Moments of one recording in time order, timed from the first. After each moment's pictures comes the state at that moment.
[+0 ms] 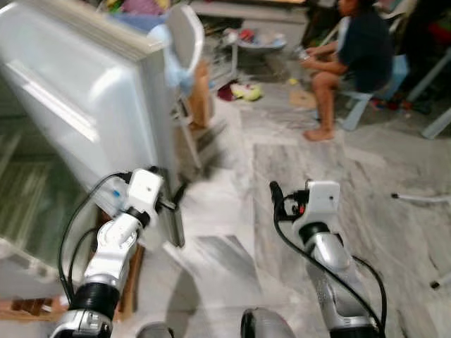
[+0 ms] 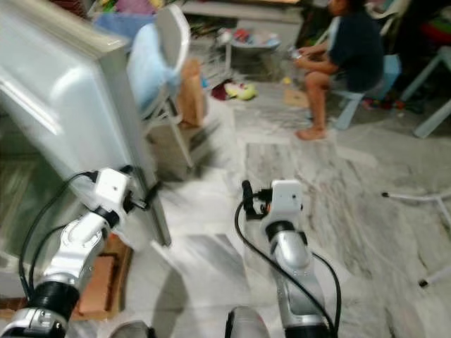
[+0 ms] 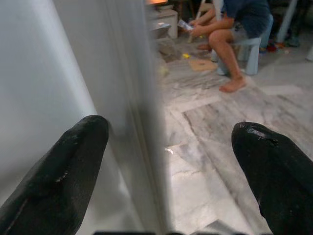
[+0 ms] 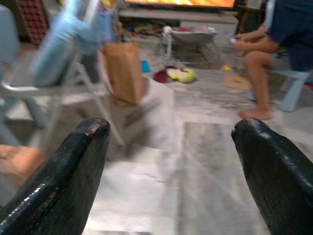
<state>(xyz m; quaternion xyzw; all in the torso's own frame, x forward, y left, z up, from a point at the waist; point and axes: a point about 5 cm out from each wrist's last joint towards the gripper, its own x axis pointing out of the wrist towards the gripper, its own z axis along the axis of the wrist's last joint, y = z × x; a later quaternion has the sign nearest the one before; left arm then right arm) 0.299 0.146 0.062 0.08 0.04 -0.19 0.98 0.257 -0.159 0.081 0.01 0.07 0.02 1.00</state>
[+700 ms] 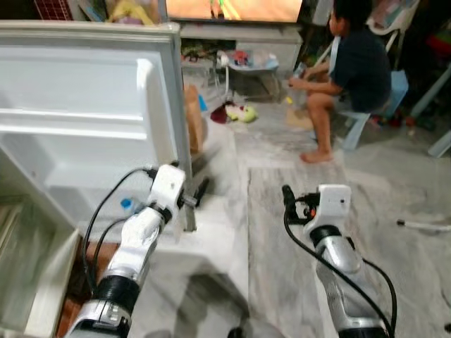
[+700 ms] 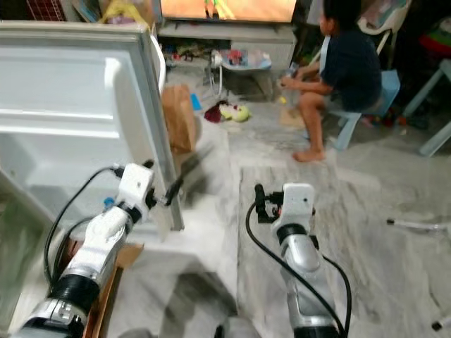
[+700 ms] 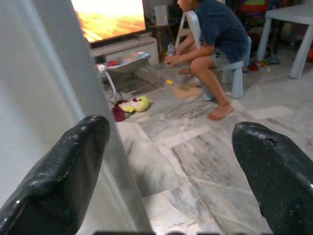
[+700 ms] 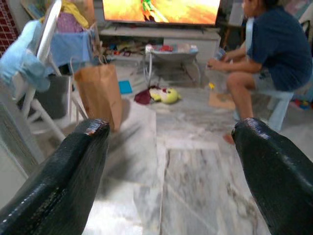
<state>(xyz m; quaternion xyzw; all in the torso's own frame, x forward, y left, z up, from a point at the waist) 0.299 0.140 0.066 0.10 0.02 -0.21 0.97 0.262 -0.154 0.082 0.02 0.06 0.02 1.00</state>
